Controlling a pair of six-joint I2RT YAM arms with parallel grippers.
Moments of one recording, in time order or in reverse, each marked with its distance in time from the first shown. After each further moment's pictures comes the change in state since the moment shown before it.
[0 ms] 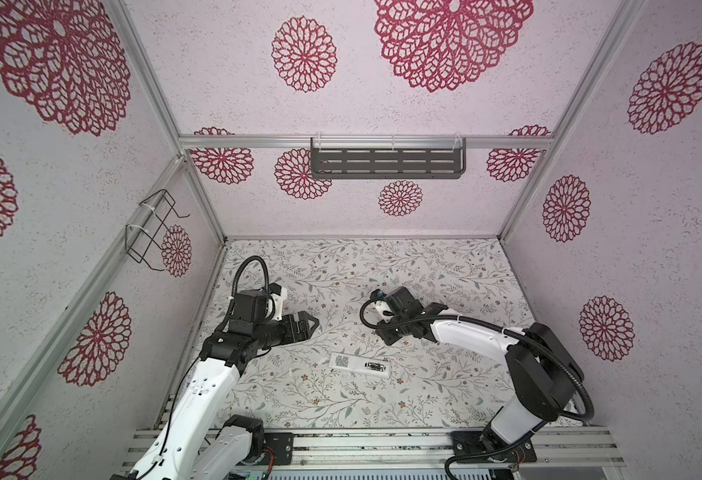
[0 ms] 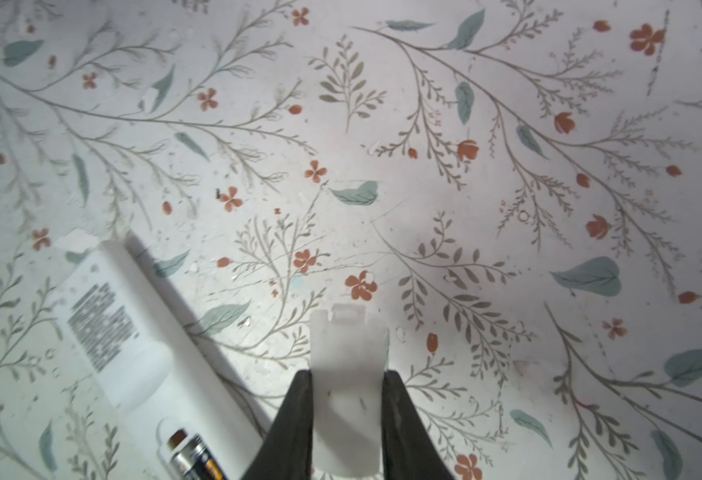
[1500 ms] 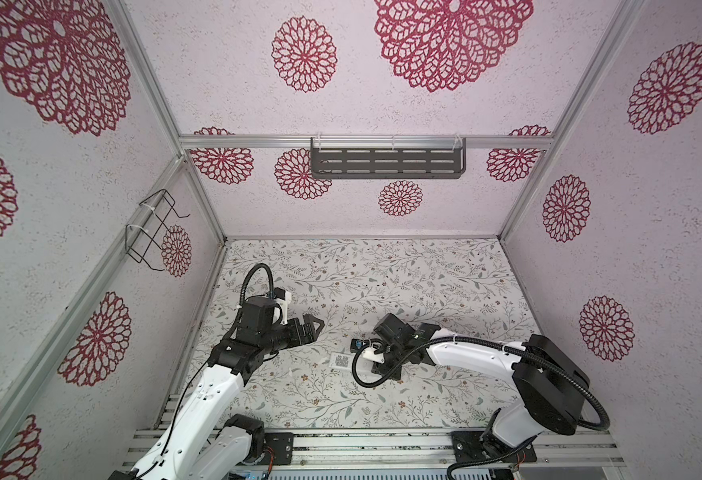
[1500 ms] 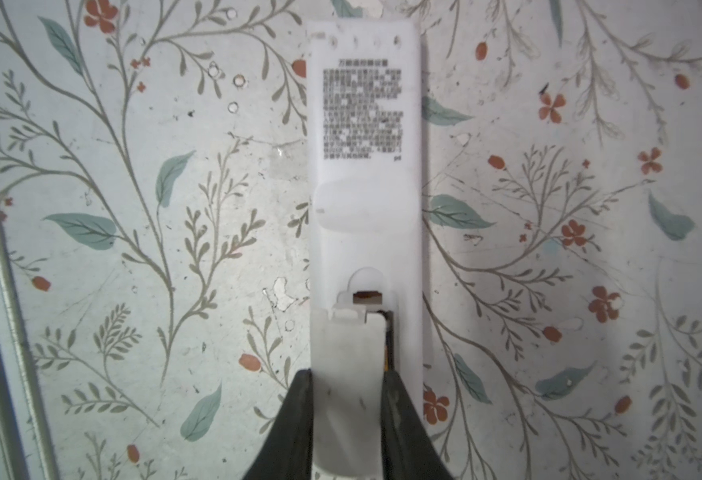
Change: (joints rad) left arm -0.051 -0.031 -0.100 0.149 -0.045 -0.095; right arm 0.186 -0.020 -0.089 -0.103 -0.085 -0.530
